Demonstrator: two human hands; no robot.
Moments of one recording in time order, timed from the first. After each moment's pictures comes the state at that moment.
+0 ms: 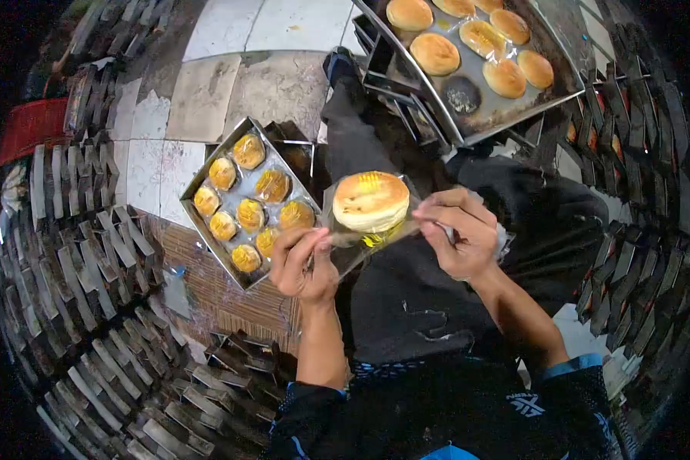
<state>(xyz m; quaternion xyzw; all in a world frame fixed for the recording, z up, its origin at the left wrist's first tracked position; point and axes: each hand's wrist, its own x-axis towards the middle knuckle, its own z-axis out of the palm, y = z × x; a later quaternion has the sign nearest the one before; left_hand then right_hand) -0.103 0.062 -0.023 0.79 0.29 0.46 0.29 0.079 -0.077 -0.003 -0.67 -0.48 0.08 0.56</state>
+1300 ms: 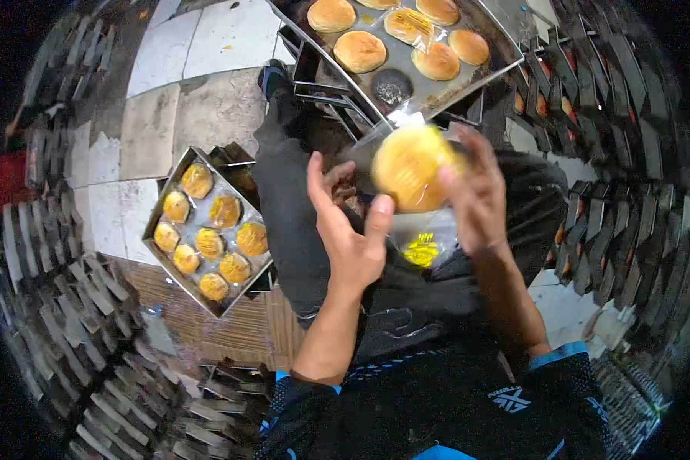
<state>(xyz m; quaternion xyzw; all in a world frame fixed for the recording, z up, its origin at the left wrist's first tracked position) 0.005 -0.003 -0.010 0.61 0.30 0.29 0.67 0.121 -0.120 0.021 -0.62 -0.10 0.25 0.73</state>
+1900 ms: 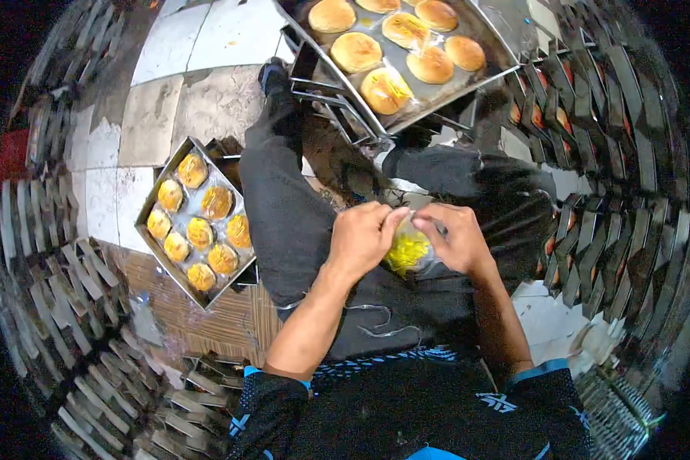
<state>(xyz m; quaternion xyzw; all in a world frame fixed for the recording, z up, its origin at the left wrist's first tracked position) 0.003 -0.027 -0.044 0.86 0.18 0.04 0.48 0.120 -0.183 -0.004 -0.80 -0.41 0.26 0.35</state>
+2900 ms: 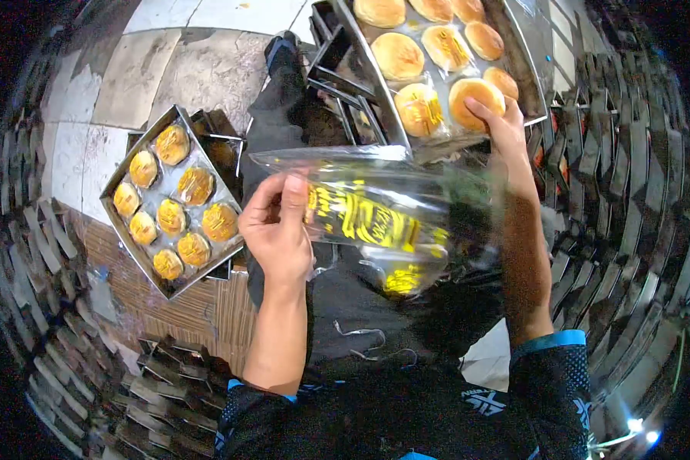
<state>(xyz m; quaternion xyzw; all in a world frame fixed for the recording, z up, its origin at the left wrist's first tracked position) -0.011 0.062 -0.050 0.38 0.38 0.40 0.74 0.303 -0.073 -0.045 -0.89 -0.08 0.21 0.40</state>
